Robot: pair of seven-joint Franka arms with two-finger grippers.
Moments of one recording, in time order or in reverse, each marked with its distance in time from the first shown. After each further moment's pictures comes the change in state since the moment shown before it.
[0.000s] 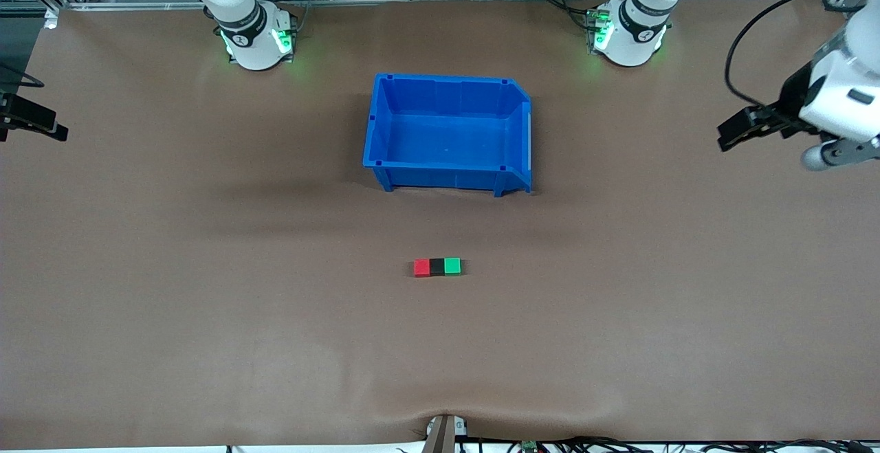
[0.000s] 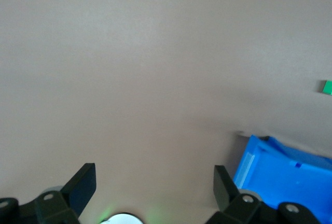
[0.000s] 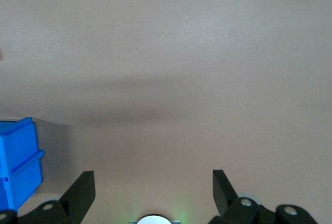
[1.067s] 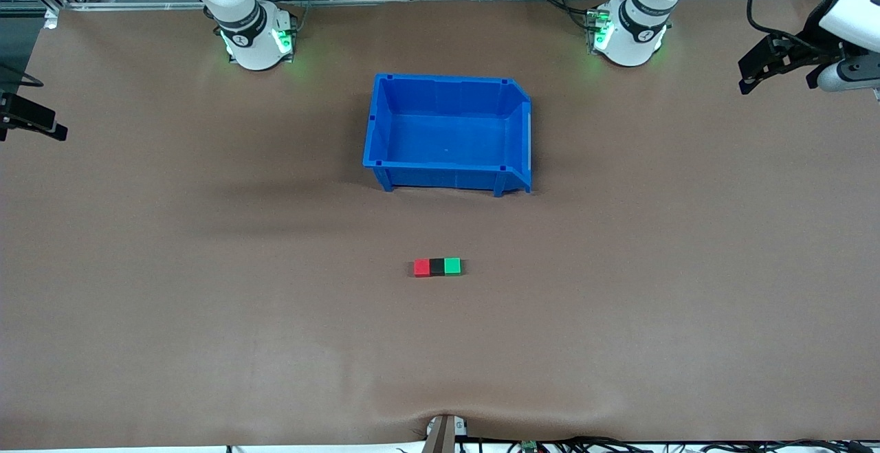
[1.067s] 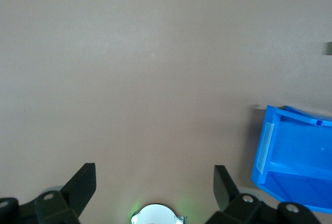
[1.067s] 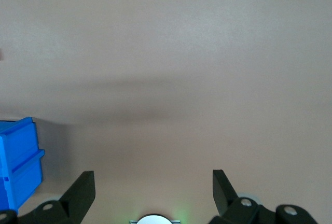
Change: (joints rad) left arm 0.020 -0.209 -0.003 -0.161 0.000 -0.003 0.151; right arm 0.000 0.000 0.000 0.000 0.000 -0.002 0.000
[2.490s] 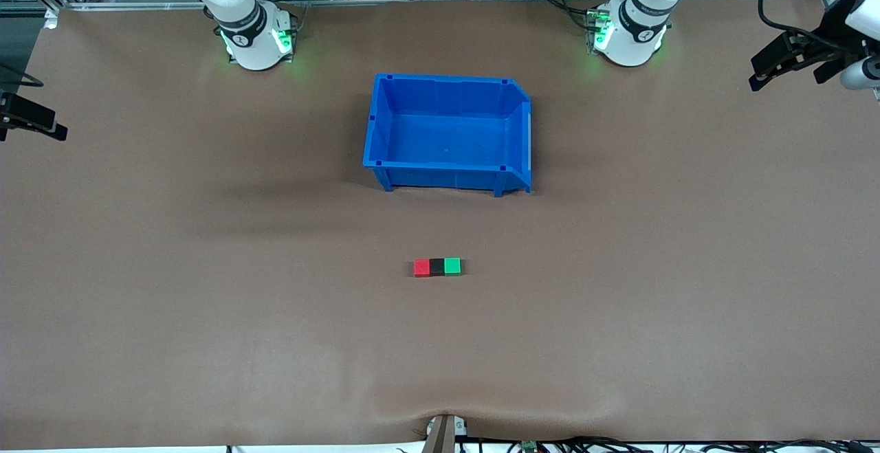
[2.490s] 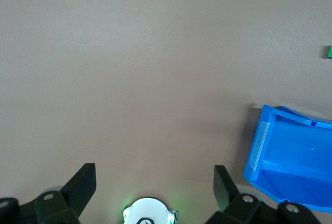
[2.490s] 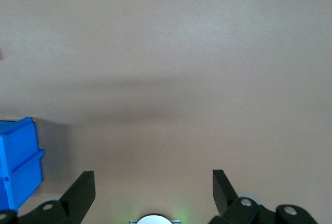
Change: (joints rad) left arm -0.001 -0.001 0.042 0.002 -0.032 -0.023 -0.016; right arm 0.000 0.000 0.000 0.000 0.000 0.000 0.000
